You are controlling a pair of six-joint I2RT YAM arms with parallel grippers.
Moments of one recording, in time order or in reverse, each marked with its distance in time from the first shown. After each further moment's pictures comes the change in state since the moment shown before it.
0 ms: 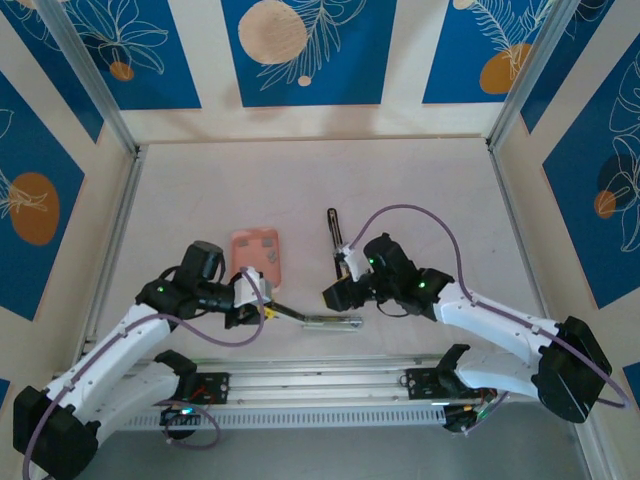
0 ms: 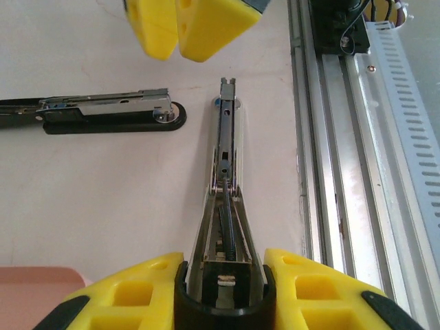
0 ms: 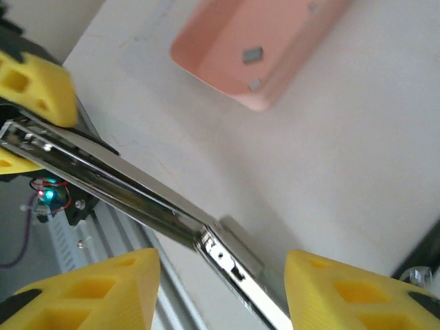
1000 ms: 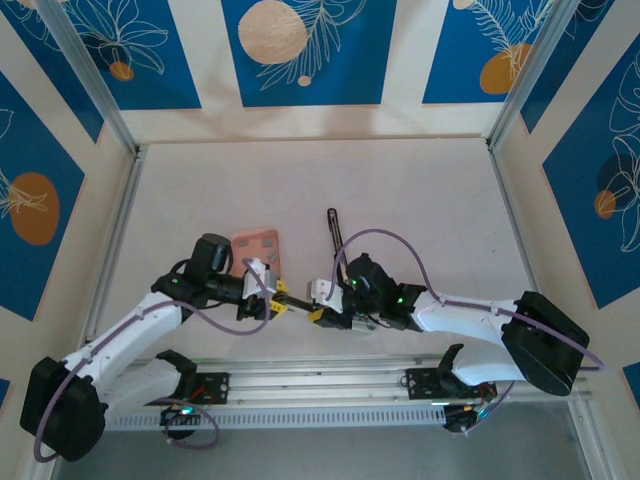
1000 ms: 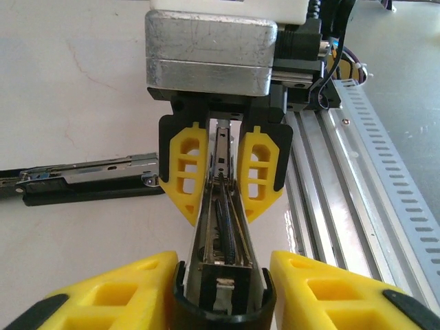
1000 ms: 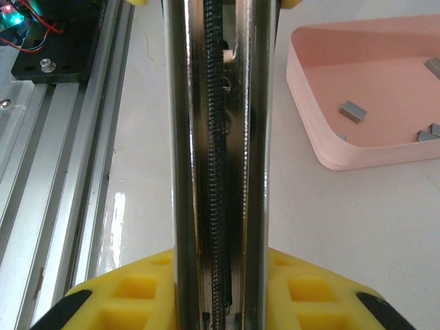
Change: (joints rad) left arm 0.004 0.129 -0.046 0.274 0.198 -0.051; right arm 0.142 0.164 -0.138 0.403 -0.018 -0.763
